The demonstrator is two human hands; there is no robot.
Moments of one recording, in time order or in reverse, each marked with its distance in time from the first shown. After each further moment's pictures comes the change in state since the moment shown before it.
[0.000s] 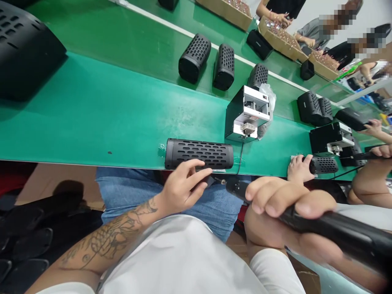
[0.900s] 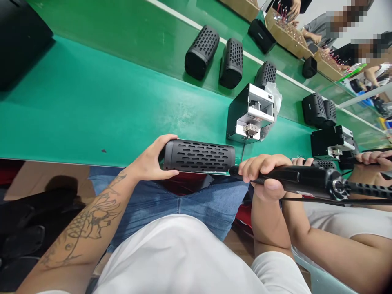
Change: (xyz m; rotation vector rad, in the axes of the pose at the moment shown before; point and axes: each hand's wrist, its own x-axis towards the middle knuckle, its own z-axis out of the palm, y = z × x) left_hand 0.001 -0.110 -0.069 -0.026 -0.319 -0.409; right_hand 0.064 0.062 0.010 0.173 -0.257 -0.059
